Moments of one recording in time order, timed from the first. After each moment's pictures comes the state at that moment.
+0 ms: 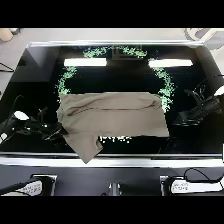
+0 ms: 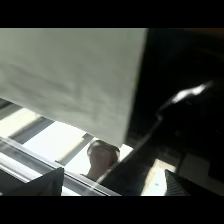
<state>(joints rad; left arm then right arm) 0.18 -1.32 0.71 0.99 -1.14 -1.37 -0.41 -1.56 1.28 -1.24 1.61 0.92</state>
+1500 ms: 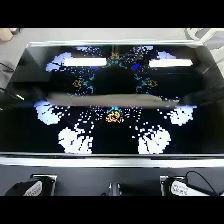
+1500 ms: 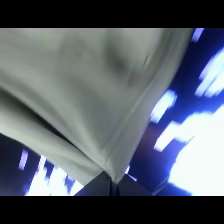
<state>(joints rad) 0.16 -0.95 1.22 0.97 -1.07 -1.44 -0.39 -1.30 1.47 -1.03 1.41 0.84</state>
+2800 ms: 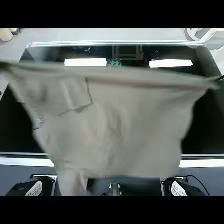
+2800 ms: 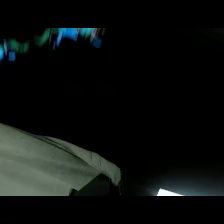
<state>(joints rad) 0.17 -0.92 1.48 1.10 -1.30 -1.52 -0.30 -1.13 1.64 -1.33 1.55 0.97</state>
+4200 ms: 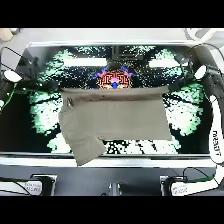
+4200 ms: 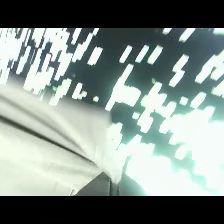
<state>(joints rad) 0.11 -1.56 1.41 0.99 -1.13 -1.30 -0.14 -1.63 1.54 -1.43 1.03 0.94</state>
